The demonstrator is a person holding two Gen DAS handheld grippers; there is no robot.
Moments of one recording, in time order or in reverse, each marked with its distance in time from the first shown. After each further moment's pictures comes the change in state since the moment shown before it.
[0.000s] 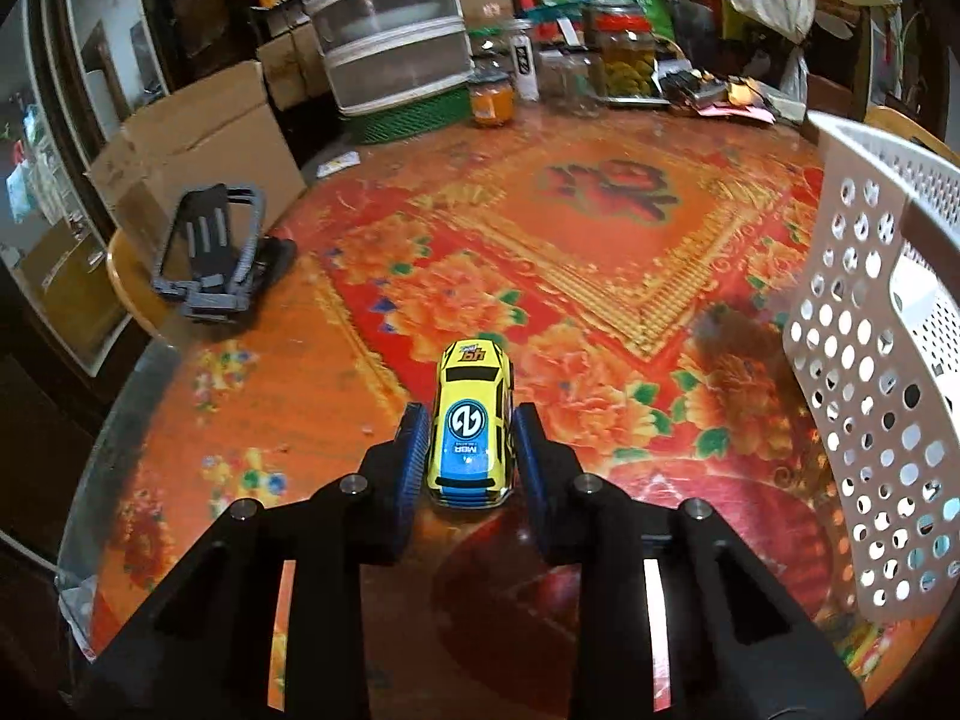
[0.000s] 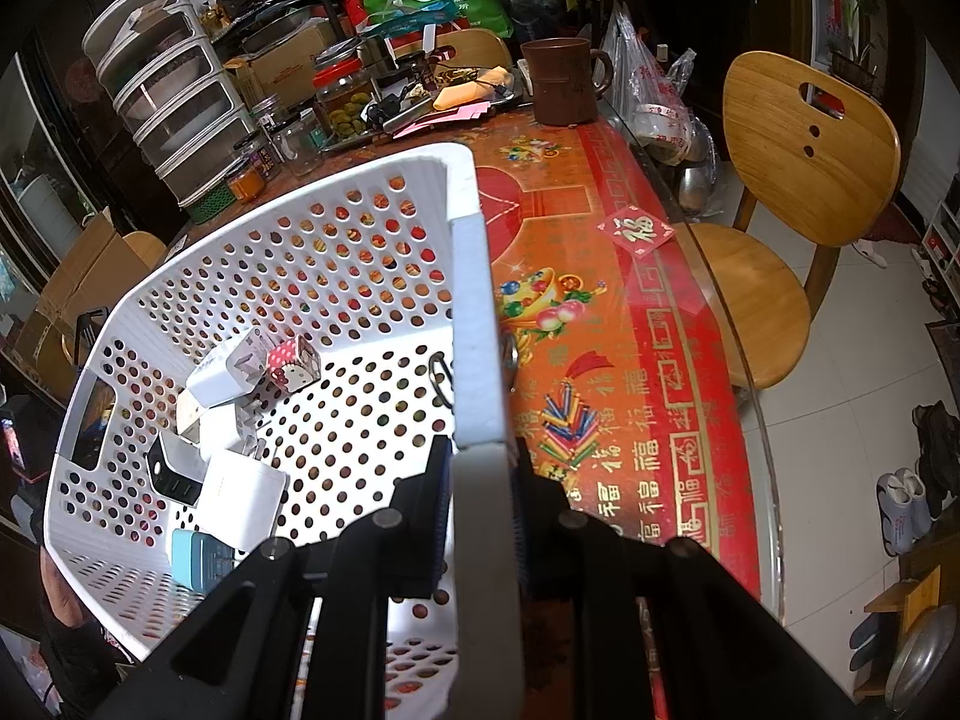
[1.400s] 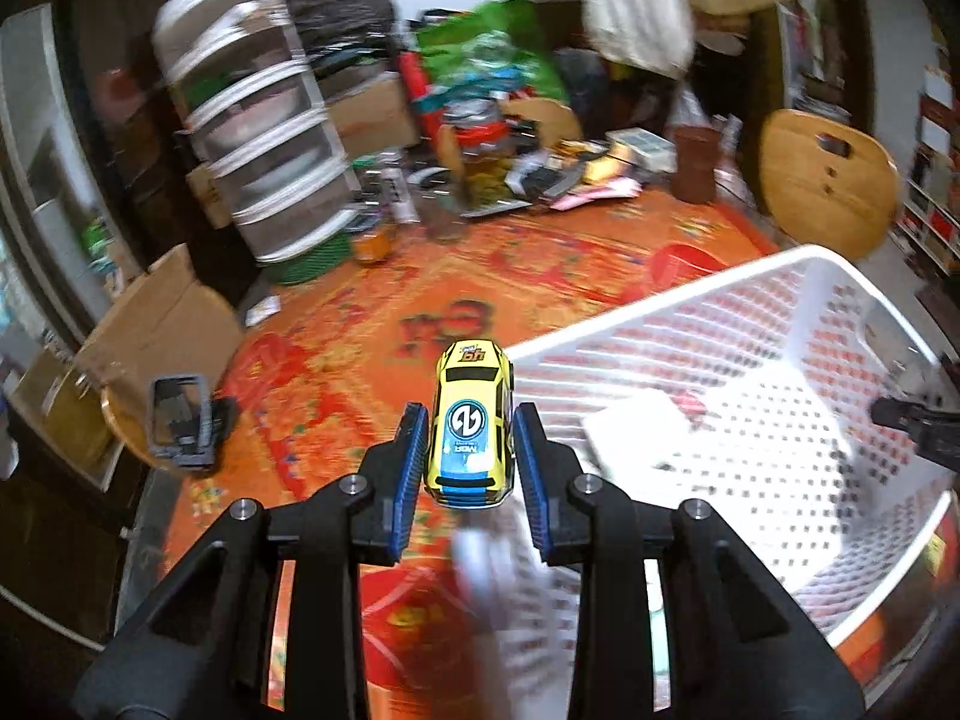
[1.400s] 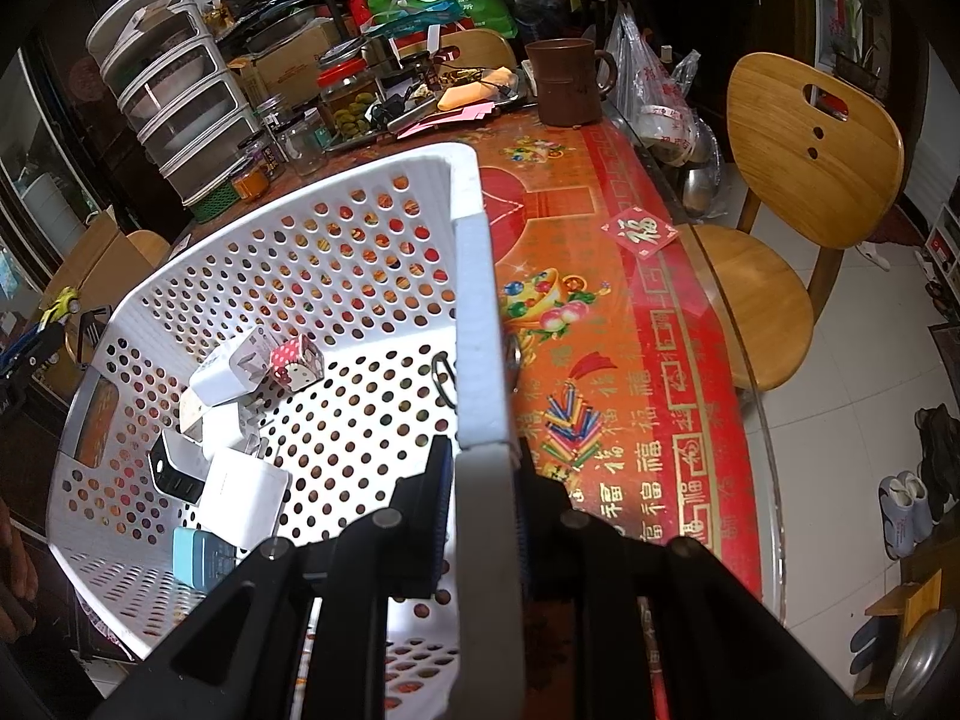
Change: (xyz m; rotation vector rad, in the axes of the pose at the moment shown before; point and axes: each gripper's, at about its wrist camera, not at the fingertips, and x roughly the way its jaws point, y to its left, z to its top) left arm -0.134 -0.160 0.097 0.196 -0.102 -0.090; right arm 0.000 0.001 0.001 -0.004 -0.001 0.005
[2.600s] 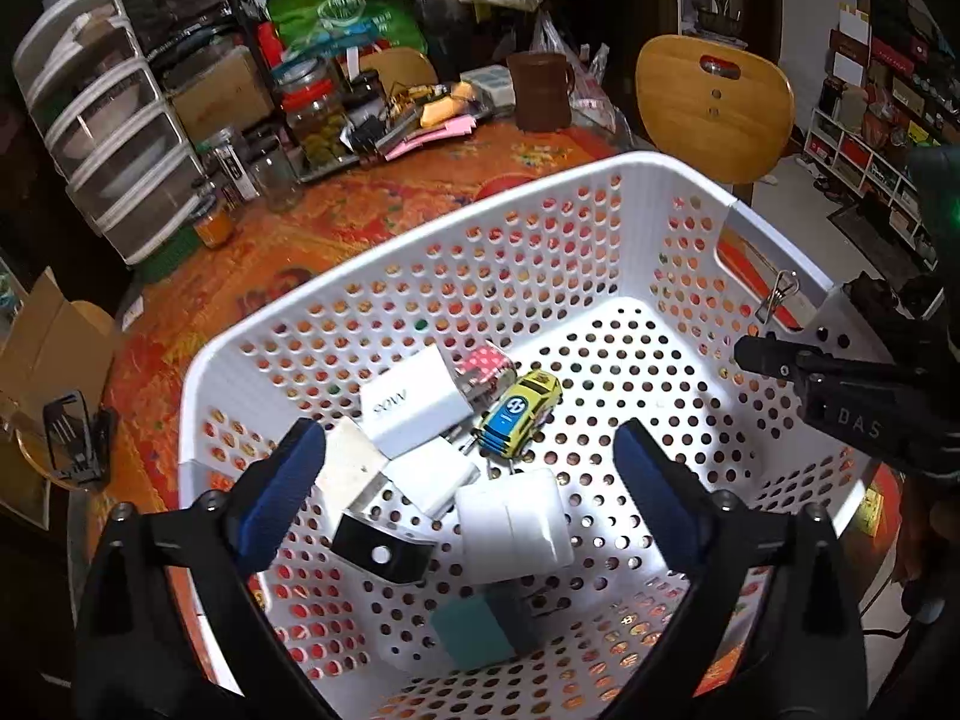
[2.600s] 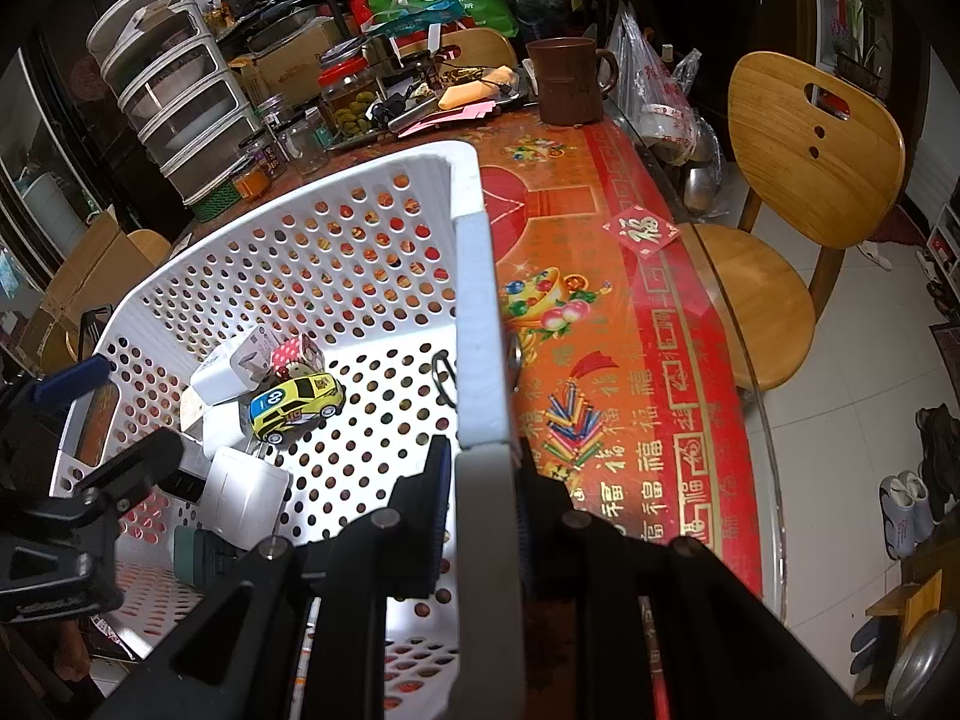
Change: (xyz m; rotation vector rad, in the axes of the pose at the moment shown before) left arm 0.011 -0.103 -0.007 0.124 0.103 -0.219; right arm 0.000 0.003 0.000 -0.001 0.001 0.003
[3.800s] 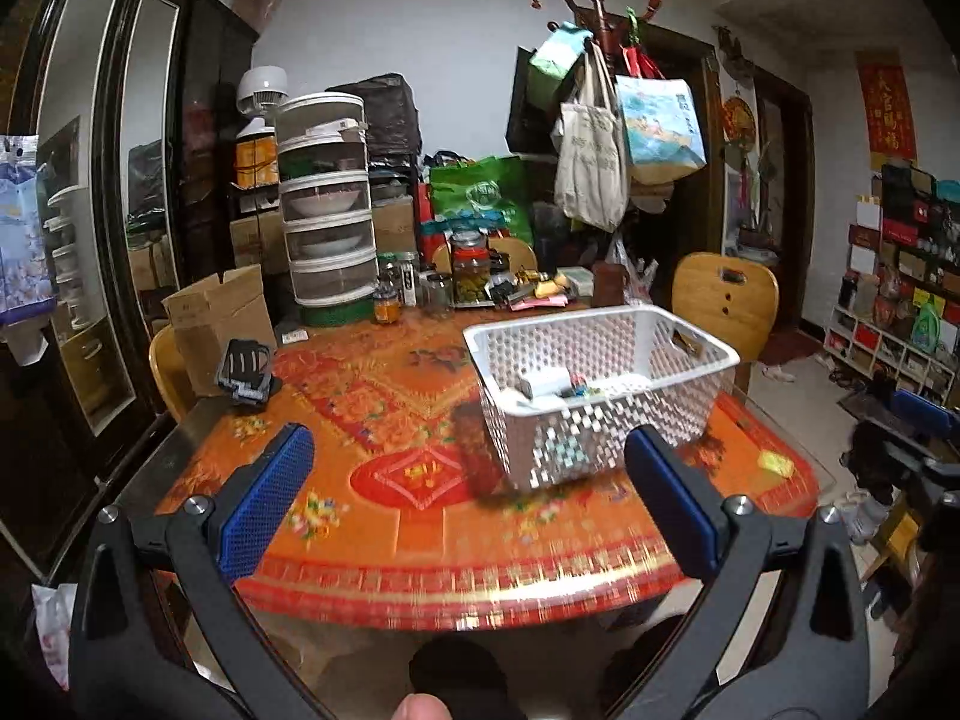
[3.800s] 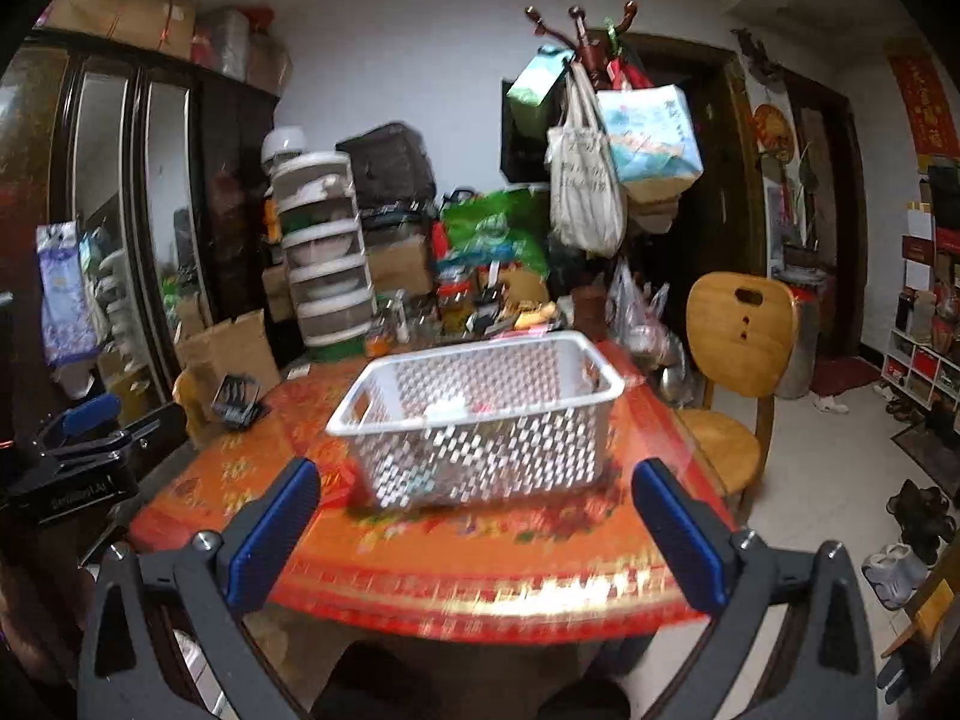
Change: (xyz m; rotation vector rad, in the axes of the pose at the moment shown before) left arm -0.309 0.065 -0.281 -0.244 -0.503 0.109; right arm -0.262 0.149 -0.253 -0.101 -0.605 -0.030
